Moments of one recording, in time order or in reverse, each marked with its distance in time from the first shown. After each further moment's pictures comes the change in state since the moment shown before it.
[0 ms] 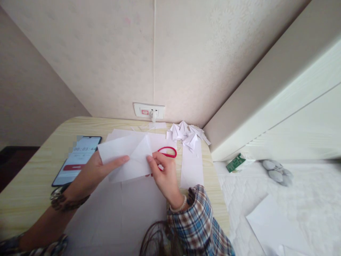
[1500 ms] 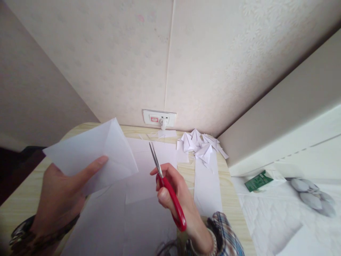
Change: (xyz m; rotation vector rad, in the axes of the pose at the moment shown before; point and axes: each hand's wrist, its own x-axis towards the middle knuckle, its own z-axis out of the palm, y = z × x) left_hand 0.005 0.011 -0.016 -0.080 0.610 0.031; right_hand 0.001 -0.006 -0.015 0.456 -0.344 0.227
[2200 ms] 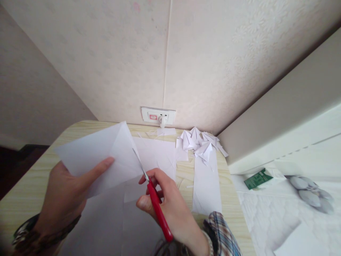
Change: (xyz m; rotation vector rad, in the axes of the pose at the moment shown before) left_hand -0.004 -0.003 0.005 0.171 -0.011 -0.018; right_hand 0.004 -0.015 0.013 -0.199 -0.044 0.177
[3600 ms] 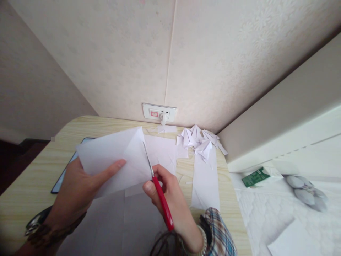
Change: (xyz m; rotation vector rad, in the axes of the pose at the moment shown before) left_hand -0.009 -0.003 0.004 -0.015 -0.145 0.051; right_hand 0.001 0.026 0.006 0.180 0.046 -0.112
